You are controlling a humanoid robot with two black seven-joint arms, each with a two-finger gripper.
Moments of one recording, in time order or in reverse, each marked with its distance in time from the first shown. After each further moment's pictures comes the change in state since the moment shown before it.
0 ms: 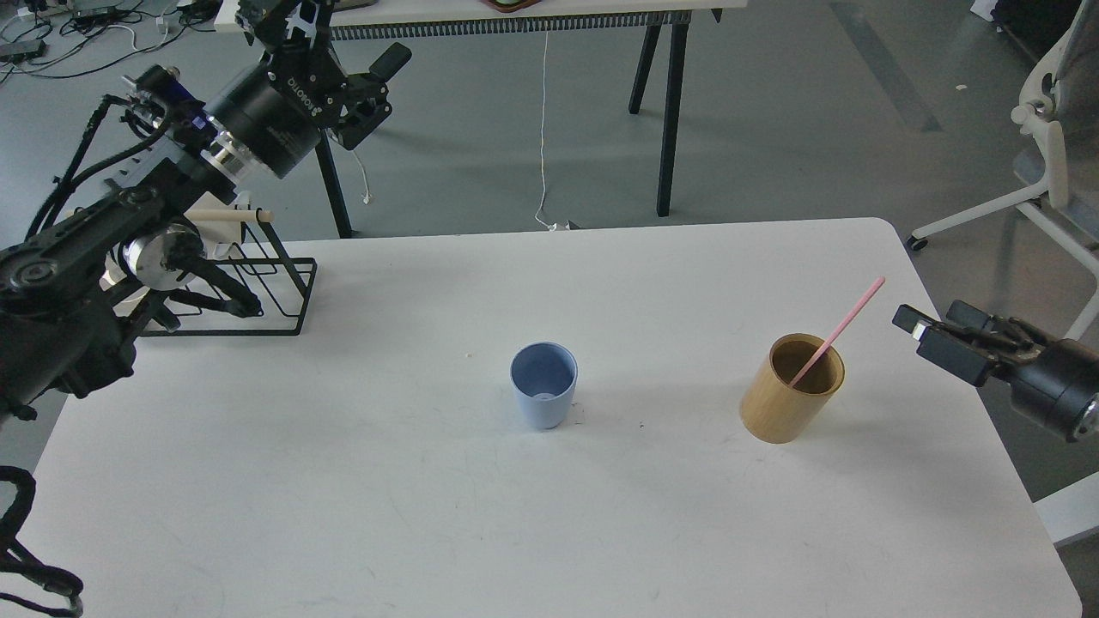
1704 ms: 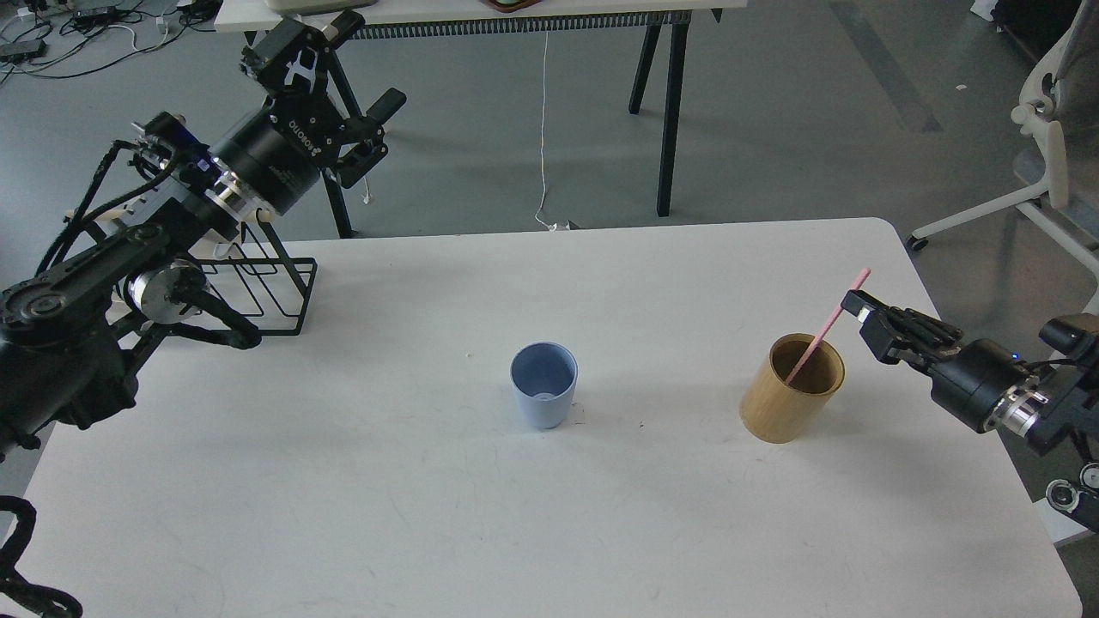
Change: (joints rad) left arm 0.063 0.003 -0.005 0.001 -0.009 0.000 0.000; right arm 0.030 0.129 -0.001 -0.071 -0.007 -0.048 0.000
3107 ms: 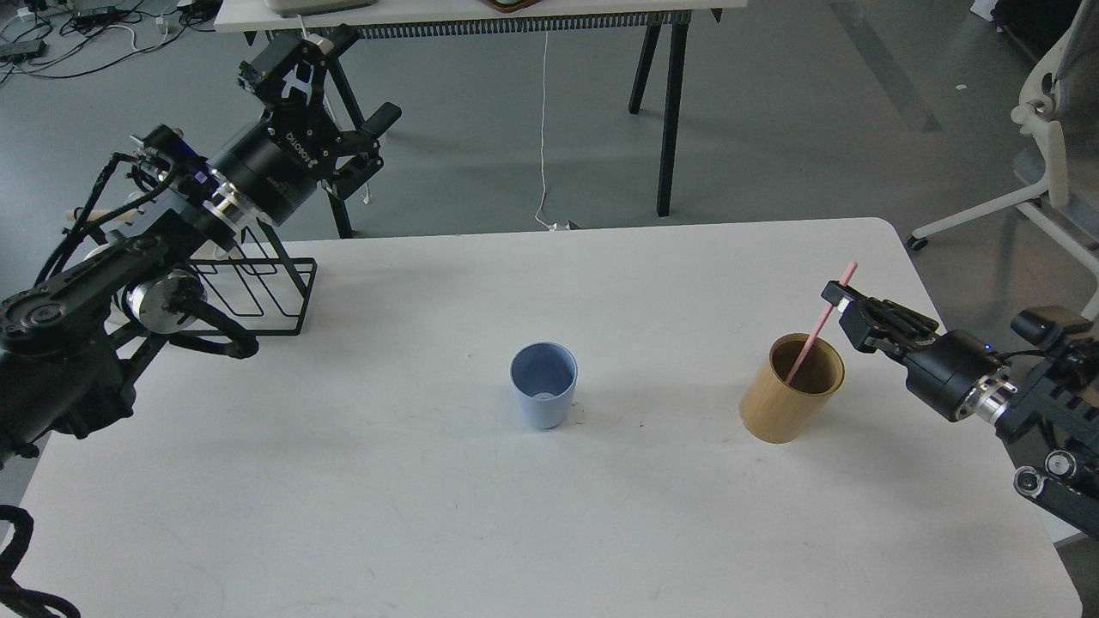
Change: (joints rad) left arm 0.020 0.003 0.000 0.006 0.000 0.000 0.000; right arm 0.034 0.079 -0.002 -0.059 0.001 0.003 0.000
